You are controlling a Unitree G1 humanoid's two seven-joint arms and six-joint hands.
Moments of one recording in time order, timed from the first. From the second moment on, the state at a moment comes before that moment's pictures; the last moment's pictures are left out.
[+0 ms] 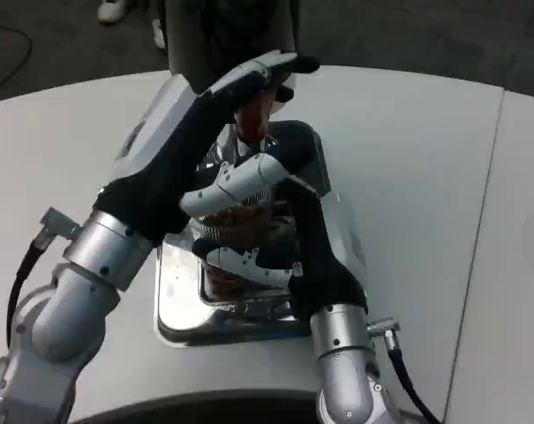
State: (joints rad) left arm -0.54 0.41 -0.06 0.13 0.18 -0.42 -0.15; right arm -0.65 0.09 0.30 0.69 -0.40 -0.26 -0.53
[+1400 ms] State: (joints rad) left arm -0.38 0.37 0.09 -0.17 -0.07 -0.26 -0.31; right arm -0.56 0.10 0.30 0.56 -0.41 -0.24 -0.51
